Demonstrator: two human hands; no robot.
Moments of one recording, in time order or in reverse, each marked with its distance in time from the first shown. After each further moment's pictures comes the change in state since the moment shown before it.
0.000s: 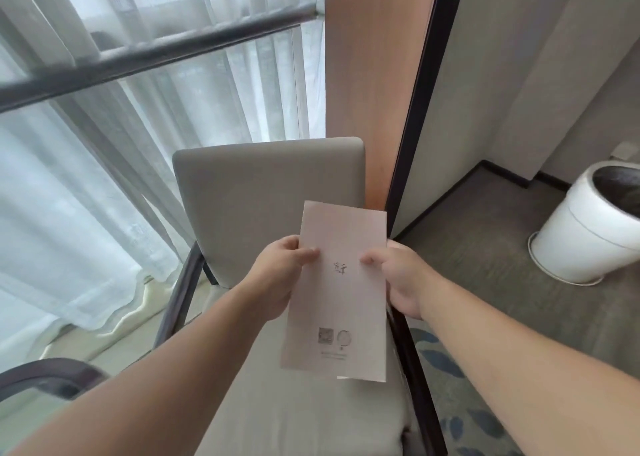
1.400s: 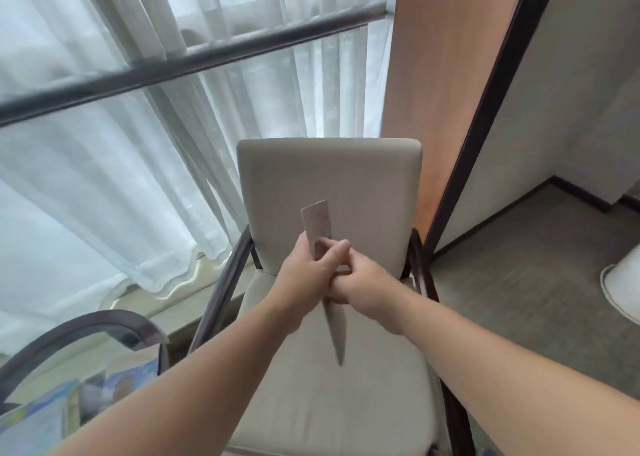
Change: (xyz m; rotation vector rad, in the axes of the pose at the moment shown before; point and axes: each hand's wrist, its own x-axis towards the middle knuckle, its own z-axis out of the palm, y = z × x) left_hand -0.033 -0.020 -0.027 0.194 0.239 0.206; right_hand -0.009 0.020 0.086 -0.463 -0.423 -0.181
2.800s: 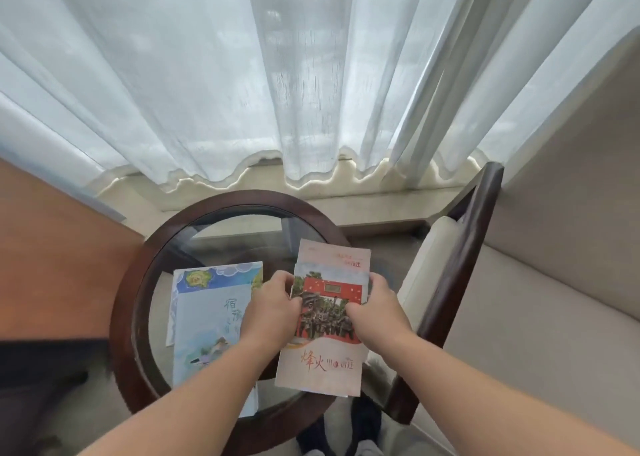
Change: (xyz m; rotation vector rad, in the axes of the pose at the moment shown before) left_hand -0.032 -0.347 -0.447 0.464 0.446 -0.480; right_hand 0.231 0.150 0.451 -0.546 0.000 0.415
